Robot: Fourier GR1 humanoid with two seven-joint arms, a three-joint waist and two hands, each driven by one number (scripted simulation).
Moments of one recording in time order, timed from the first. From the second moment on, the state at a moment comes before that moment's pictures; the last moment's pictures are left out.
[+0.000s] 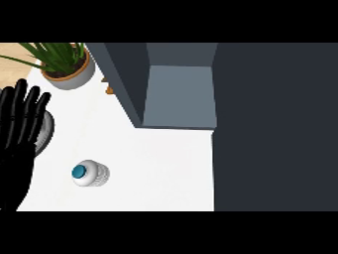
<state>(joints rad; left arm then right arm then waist) 0.00 0.09 -0.02 -2.10 0.02 -0.03 0.02 0.00 -0.11 0.00 -2.10 0.00 -0.01 -0.01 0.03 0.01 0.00</state>
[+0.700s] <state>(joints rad) 0.17 0.38 0.04 -2.06 0.60 -0.55 0.10 0.23 -0.08 0.10 -2.30 -0.15 0.05 0.17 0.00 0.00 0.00</state>
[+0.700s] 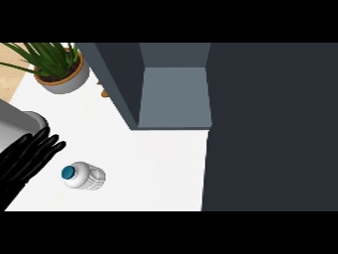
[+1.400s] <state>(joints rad) 0.33 0.44 0.22 -2.07 0.71 -0.73 0.15 0.53 -0.08 0.18 -2.43 -0.17 0.13 0.15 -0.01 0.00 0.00</state>
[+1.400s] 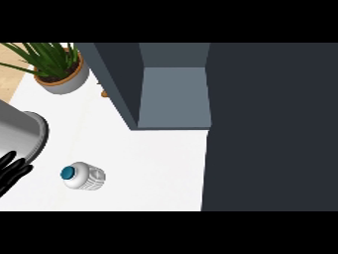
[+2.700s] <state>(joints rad) 0.05 0.22 0.21 -1.37 0.02 -0.73 -0.32 0.86 -0.11 0.21 -2.48 -0.12 0.25 -0.11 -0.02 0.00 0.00</state>
